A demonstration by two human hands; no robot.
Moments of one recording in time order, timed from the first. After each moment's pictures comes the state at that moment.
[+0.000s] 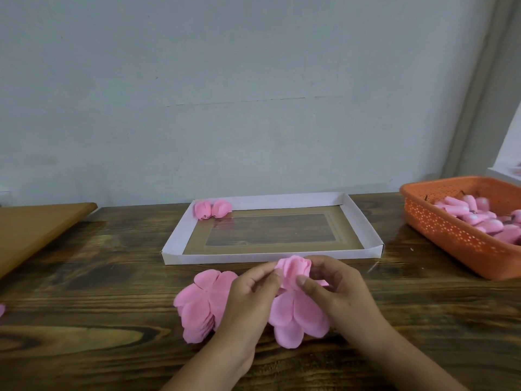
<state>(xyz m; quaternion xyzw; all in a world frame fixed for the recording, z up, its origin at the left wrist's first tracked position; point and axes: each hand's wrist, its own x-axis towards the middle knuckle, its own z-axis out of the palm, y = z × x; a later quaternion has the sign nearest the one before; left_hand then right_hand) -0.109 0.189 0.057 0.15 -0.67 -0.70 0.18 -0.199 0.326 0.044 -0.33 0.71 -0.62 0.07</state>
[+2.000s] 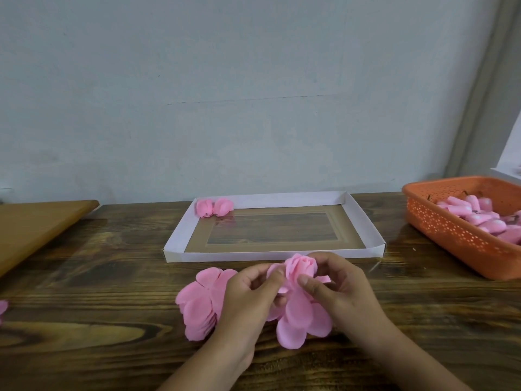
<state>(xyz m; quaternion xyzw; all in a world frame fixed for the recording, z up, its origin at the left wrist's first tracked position) -0.110 0.185 0.051 0.18 -0.66 -0.70 0.21 -0.199 0.326 0.043 -0.33 0.67 -0.65 0.07</state>
